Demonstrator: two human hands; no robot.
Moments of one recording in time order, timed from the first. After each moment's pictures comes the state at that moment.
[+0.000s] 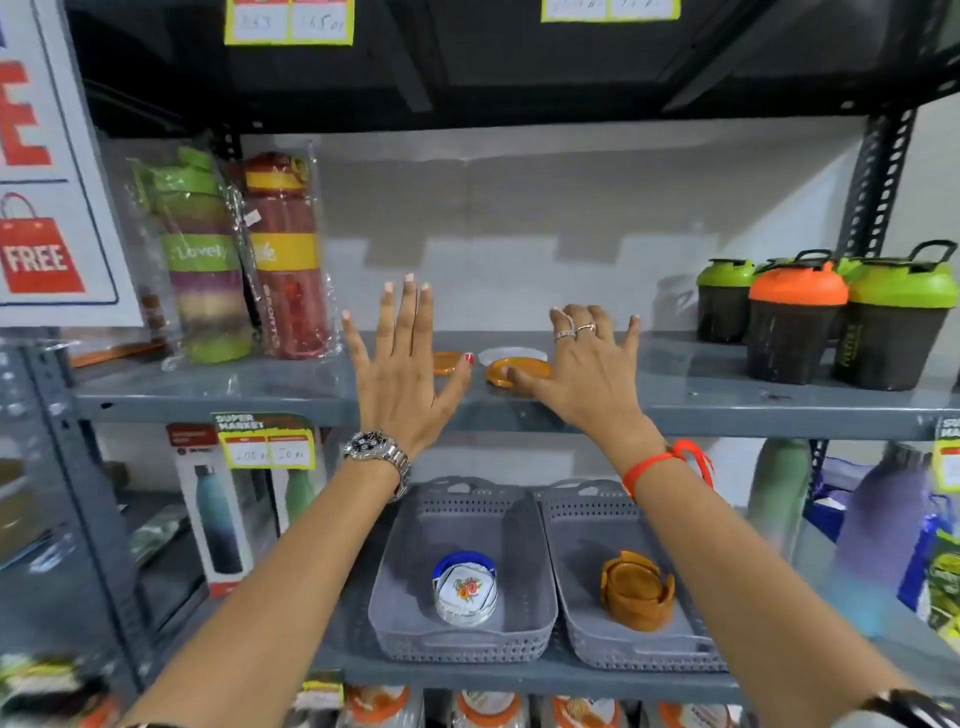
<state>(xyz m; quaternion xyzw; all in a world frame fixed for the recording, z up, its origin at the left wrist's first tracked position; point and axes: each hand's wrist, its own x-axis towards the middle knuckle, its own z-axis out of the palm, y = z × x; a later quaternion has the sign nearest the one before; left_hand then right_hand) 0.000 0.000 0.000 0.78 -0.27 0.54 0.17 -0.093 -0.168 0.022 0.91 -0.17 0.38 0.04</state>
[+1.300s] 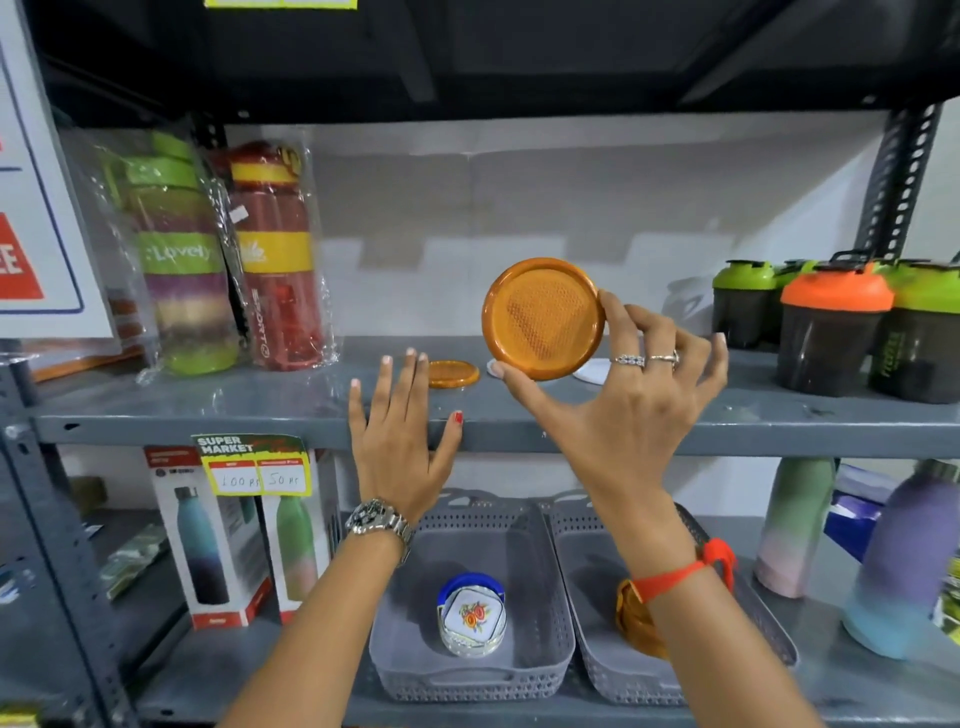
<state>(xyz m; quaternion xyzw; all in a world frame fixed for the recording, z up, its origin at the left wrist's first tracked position) 0.031 0.002 -0.051 0.79 -0.26 0.52 0.21 -0.106 -0.124 0.012 0.65 -0.18 0.74 0.02</state>
